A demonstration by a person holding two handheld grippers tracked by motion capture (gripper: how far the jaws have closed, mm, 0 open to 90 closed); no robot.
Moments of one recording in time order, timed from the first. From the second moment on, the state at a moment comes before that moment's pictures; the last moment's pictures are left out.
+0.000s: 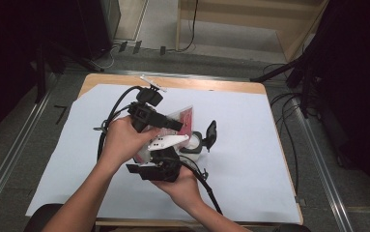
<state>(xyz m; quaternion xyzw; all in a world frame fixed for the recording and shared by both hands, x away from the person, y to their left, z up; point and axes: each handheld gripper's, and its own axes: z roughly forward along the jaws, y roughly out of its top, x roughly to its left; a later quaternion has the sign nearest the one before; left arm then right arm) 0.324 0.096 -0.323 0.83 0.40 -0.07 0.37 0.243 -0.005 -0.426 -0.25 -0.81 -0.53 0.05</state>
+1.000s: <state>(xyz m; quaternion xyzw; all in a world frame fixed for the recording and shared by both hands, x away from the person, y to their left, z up) 0.320 0.092 -0.321 0.84 0.40 -0.06 0.37 0.241 -0.004 -0.429 -0.25 -0.81 -0.53 0.04</state>
